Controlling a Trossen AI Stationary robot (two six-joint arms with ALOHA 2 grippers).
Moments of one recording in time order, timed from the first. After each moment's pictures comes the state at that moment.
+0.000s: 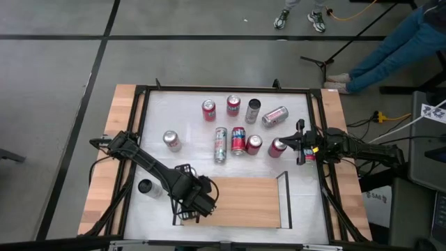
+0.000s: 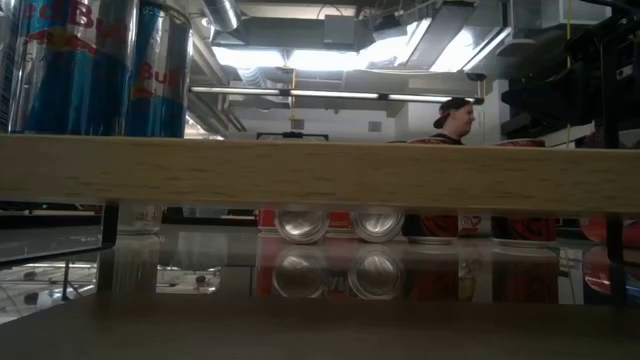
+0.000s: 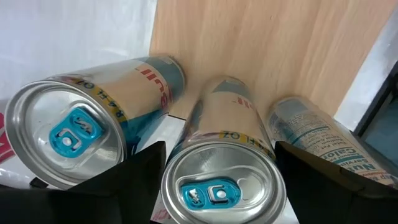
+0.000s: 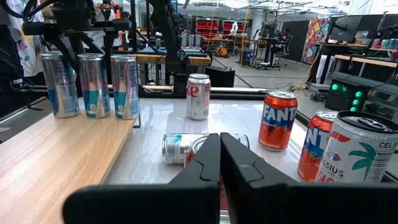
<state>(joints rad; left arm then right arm) -0.53 2.02 1.97 -1.57 -0.06 -0.83 -0.09 0.02 0.01 0.03 -0.06 -0.06</state>
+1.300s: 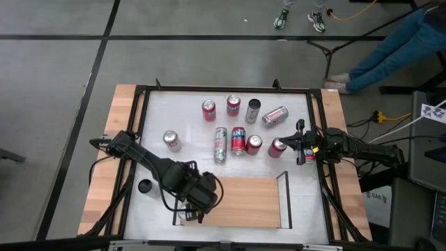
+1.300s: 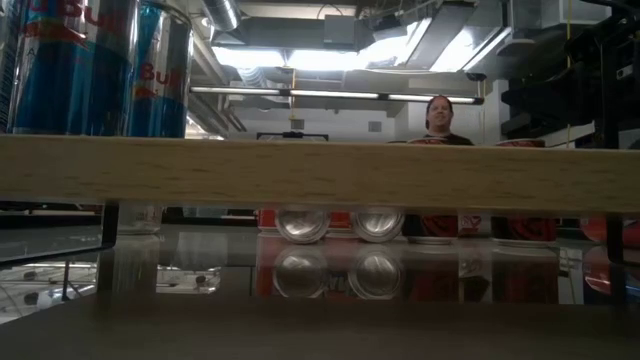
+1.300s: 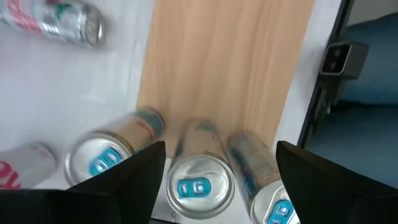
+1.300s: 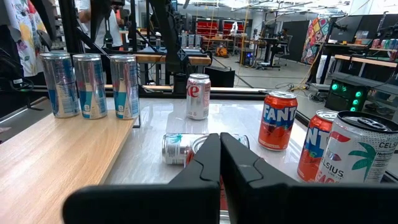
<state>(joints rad) -0.52 2.02 2.21 -1.57 -0.10 -0.76 -0.09 0.02 0.01 0.03 -0.06 -0.06</state>
